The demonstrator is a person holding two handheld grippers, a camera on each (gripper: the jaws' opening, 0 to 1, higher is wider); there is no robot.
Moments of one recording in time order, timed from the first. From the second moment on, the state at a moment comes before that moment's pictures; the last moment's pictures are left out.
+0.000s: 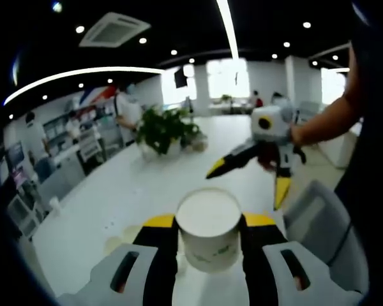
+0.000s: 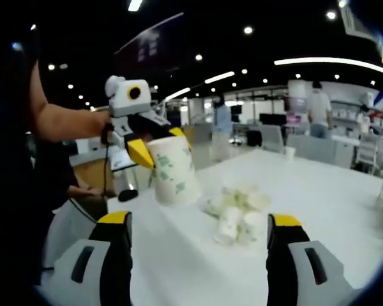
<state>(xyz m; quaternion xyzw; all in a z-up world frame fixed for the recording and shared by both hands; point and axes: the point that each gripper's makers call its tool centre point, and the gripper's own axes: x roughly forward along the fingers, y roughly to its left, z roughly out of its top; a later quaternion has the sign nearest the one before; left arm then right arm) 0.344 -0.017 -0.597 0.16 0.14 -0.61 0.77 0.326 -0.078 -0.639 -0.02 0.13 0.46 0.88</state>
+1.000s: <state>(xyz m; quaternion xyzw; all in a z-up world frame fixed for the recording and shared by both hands) 0.330 -0.008 -0.546 0.01 0.05 -0.59 0.80 0.307 -0.033 -0.586 0.12 0.11 0.56 0.81</state>
